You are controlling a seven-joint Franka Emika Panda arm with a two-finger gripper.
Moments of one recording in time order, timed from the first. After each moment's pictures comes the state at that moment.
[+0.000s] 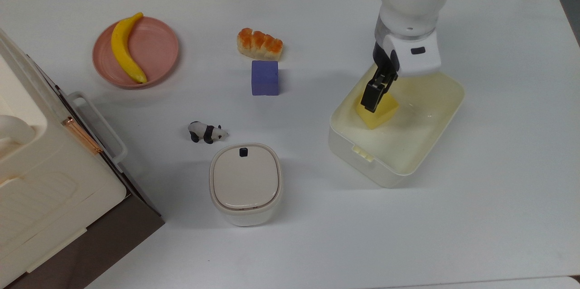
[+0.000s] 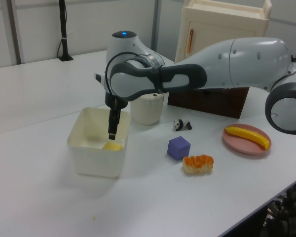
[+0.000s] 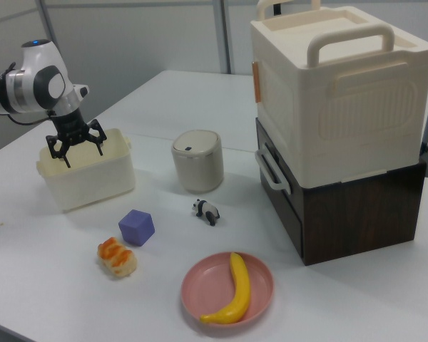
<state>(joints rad) 0.40 0.47 0.02 -1.47 -0.04 2.03 -0.55</state>
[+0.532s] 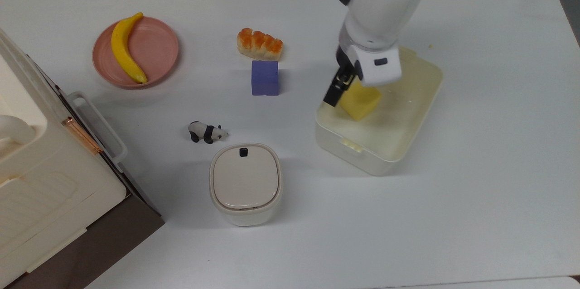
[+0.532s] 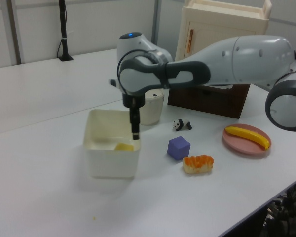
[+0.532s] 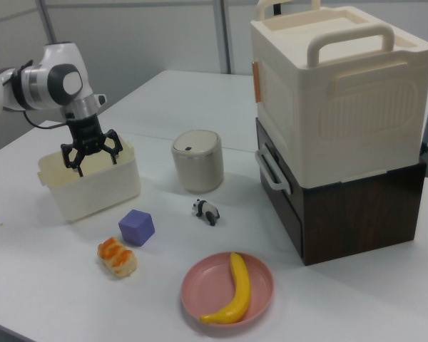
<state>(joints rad) 0.37 0.45 -0.04 -1.48 -0.06 1.82 -0.71</state>
